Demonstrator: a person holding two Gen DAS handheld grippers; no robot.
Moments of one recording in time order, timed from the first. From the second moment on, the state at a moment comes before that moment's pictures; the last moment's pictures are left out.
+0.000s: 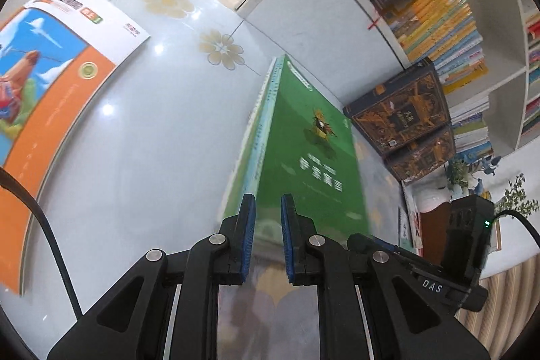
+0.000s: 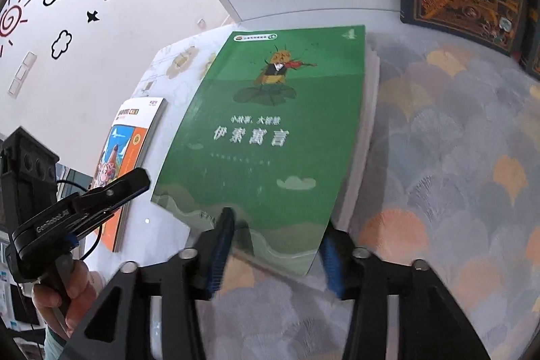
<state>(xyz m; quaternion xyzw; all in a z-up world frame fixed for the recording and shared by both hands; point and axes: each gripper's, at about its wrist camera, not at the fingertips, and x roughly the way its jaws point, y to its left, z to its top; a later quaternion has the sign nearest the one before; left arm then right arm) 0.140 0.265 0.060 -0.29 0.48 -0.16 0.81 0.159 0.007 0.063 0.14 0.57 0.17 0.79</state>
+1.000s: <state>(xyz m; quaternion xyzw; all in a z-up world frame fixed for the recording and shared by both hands) -0.055 -0.208 0.068 -0.07 0.60 -0.42 0.67 -0.161 -0.428 0.039 0.34 0.53 -0.10 0.77</state>
